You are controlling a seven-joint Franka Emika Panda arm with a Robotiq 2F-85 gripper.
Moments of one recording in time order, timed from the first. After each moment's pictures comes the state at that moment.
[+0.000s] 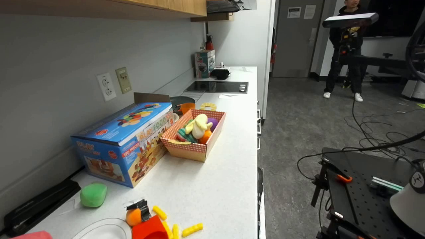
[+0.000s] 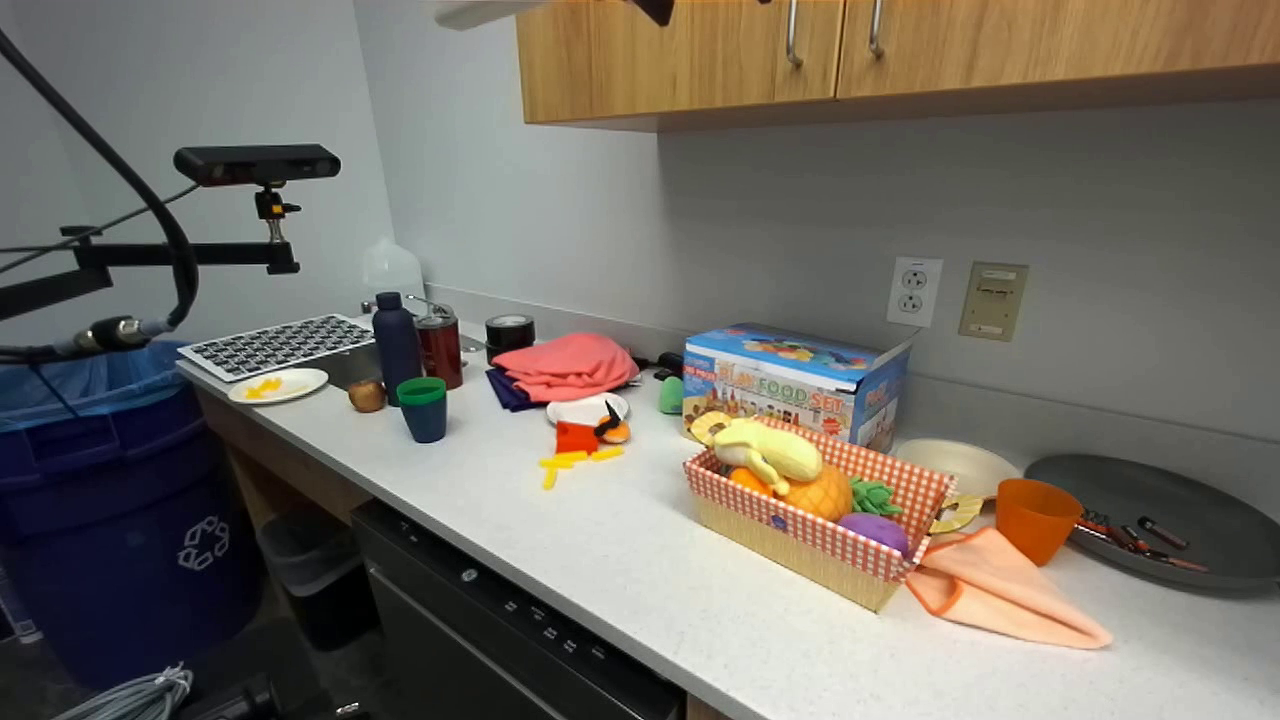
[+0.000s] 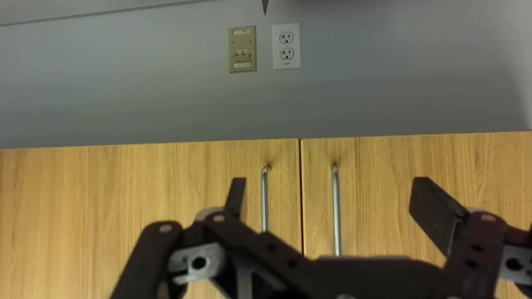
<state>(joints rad) 0.09 -0.73 -0.17 -2.60 0.10 3.07 -0.22</state>
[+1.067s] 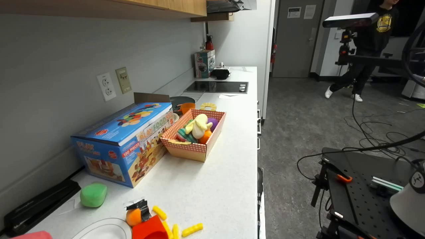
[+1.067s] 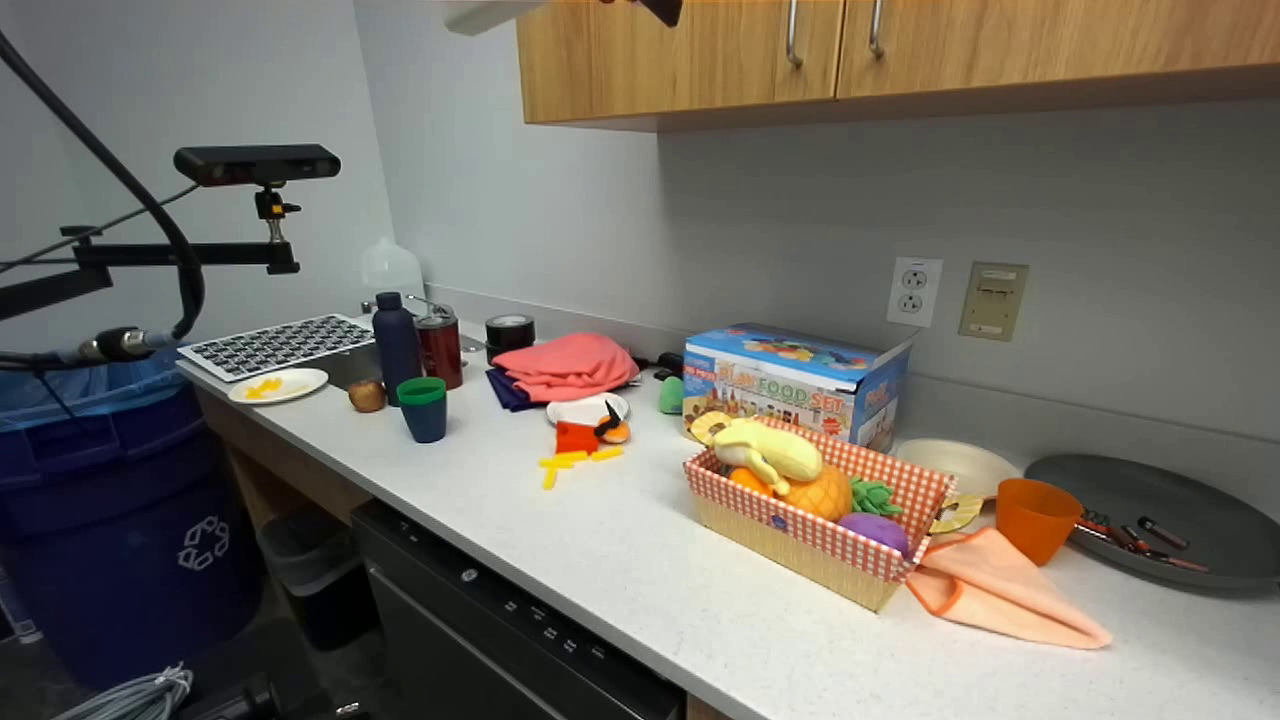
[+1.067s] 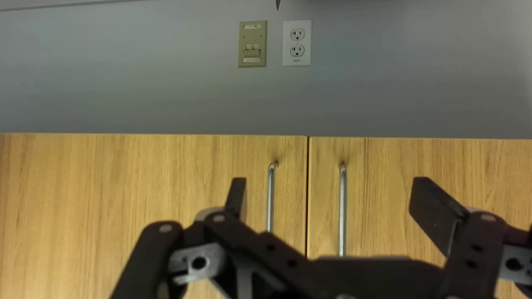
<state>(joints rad) 0.07 -0.71 -0.17 -2.60 0.05 3.09 -0.21</state>
